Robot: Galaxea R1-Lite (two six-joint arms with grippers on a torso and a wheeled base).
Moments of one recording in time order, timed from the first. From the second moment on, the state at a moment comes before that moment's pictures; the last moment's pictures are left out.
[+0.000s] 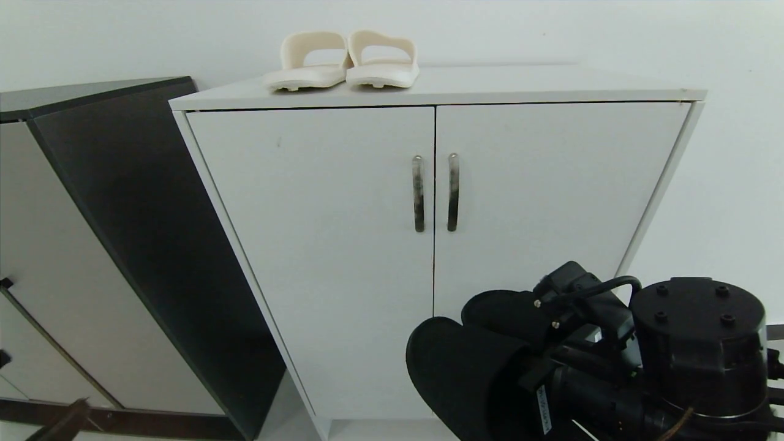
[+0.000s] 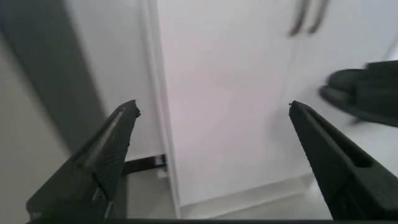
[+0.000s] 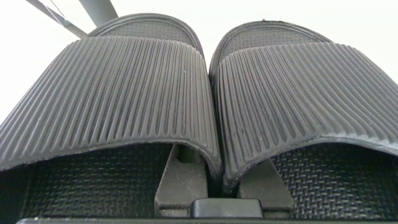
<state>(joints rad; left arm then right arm) -0.05 0.54 -0.30 -0.22 -0.25 0.02 0.96 1.53 -0.63 -0.53 -0.28 0.14</state>
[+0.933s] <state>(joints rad) -0.66 1.32 -0.70 -0.66 -0.39 -0.06 0.96 1.51 -0.60 -0.53 -0.22 0.11</state>
